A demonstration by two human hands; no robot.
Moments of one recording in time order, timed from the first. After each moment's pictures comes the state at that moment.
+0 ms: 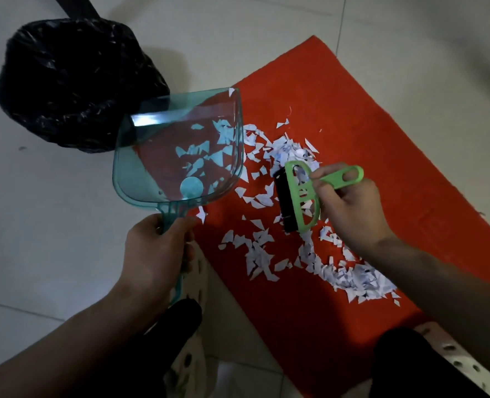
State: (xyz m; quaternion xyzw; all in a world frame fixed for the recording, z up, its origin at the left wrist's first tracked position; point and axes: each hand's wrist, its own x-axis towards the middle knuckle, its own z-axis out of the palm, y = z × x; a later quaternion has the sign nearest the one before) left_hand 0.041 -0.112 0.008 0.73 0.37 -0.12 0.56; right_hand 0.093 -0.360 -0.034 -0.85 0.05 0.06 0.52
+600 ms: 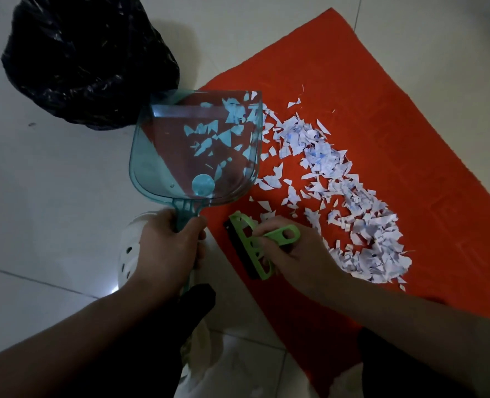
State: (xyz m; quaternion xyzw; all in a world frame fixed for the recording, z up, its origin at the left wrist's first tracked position) left_hand 0.020 -0.113 0.000 0.78 0.33 -0.14 0.52; right_hand 0.015 -0.306 -0.063 -0.81 -0.09 0.20 0.54
